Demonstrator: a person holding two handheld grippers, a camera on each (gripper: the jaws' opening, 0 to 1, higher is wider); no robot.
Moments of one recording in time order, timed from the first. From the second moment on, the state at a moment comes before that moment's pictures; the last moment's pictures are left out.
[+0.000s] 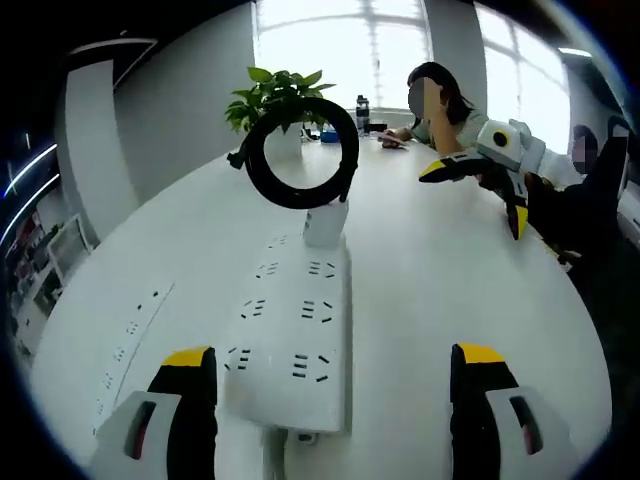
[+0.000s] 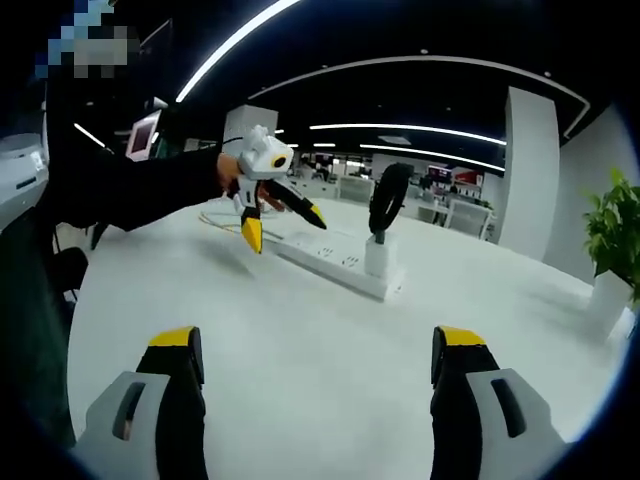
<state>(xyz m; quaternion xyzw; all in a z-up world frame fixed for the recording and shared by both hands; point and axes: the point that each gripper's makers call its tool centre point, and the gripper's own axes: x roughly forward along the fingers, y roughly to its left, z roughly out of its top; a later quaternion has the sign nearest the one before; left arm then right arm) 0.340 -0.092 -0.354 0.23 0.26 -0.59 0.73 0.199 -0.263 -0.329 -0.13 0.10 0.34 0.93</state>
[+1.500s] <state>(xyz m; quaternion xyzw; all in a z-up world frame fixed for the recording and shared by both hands) 0.370 -0.122 -0.379 0.23 0.31 -0.62 0.69 0.193 -0.266 -0.332 -0.13 0.10 0.35 0.92</state>
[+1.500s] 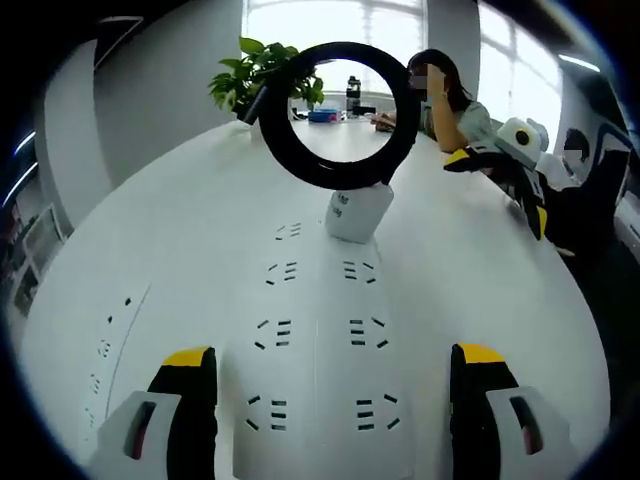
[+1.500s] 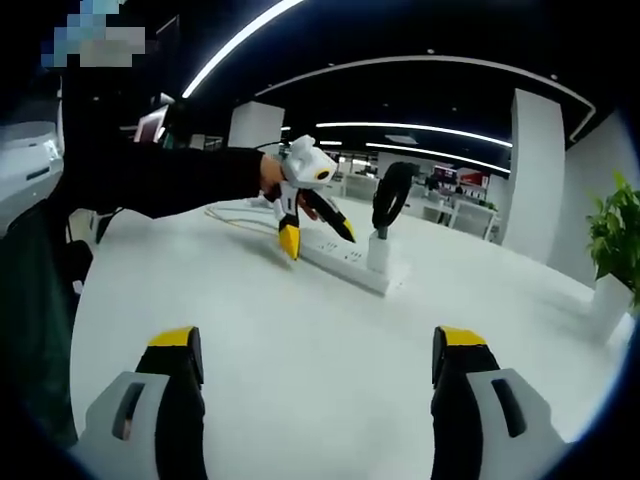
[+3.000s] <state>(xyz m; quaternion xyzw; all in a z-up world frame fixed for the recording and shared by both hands) 0.380 -0.149 -0.387 0.23 0.28 -0.63 0.69 0.191 -0.282 -0.322 -0.11 0.10 0.34 0.93</state>
